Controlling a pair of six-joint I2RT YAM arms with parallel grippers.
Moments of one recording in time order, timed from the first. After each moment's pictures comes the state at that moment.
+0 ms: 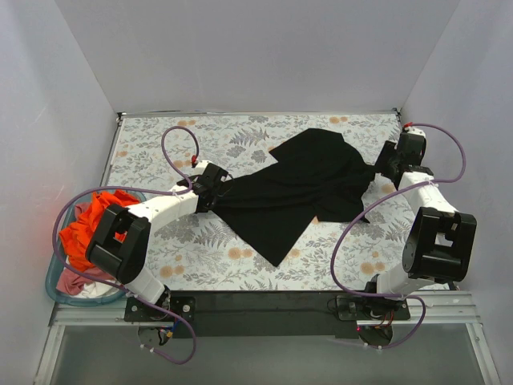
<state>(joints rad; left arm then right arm) -0.52 1.59 0.95 -0.50 -0.59 -0.44 -0.16 1.53 0.99 -0.17 0.06 0.21</state>
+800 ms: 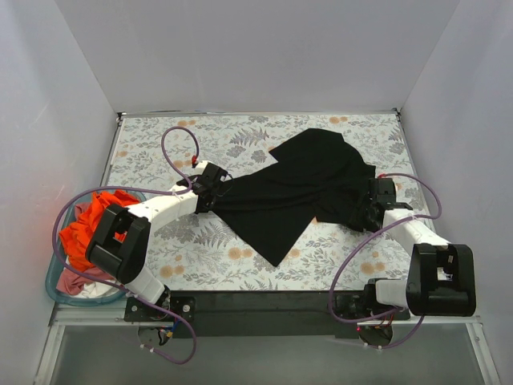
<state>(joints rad) -0.51 1.59 0.95 -0.50 -0.56 -0.44 0.01 1.28 0.60 -0.38 0.07 0.41</state>
